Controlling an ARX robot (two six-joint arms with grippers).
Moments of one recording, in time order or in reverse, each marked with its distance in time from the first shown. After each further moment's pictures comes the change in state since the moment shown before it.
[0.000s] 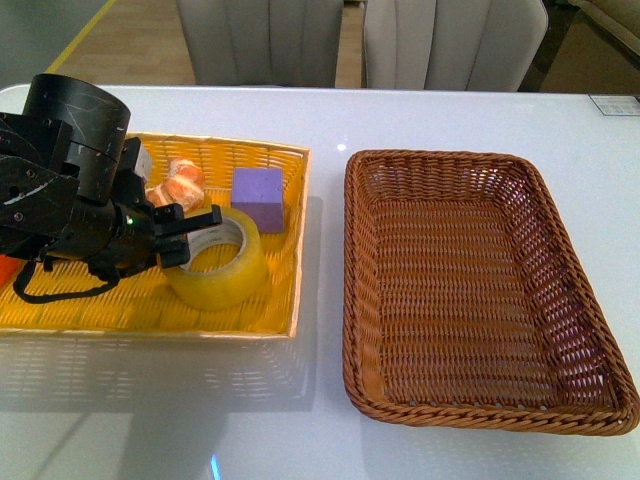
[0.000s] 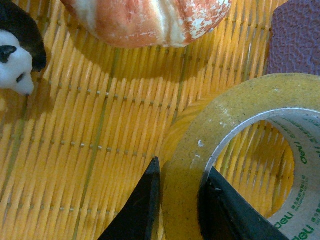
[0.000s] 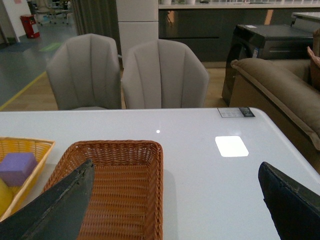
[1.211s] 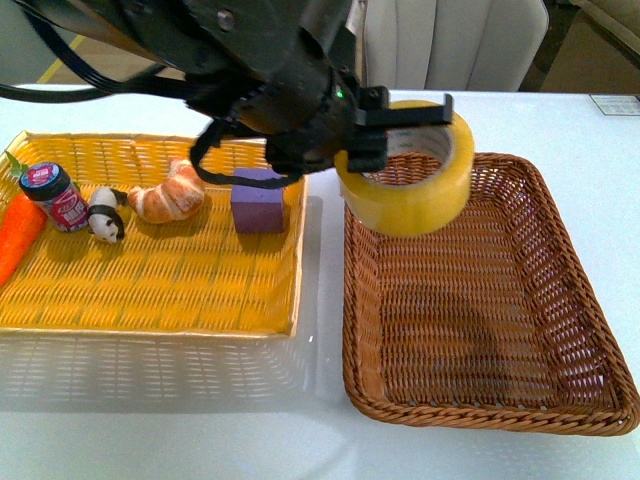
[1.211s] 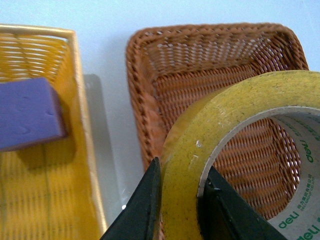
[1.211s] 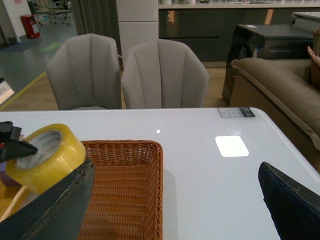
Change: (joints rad) left arm -0.387 -0.199 0.231 -0.235 -0.014 -0.011; right arm 0.000 0.000 0.000 0.000 0.000 0.000
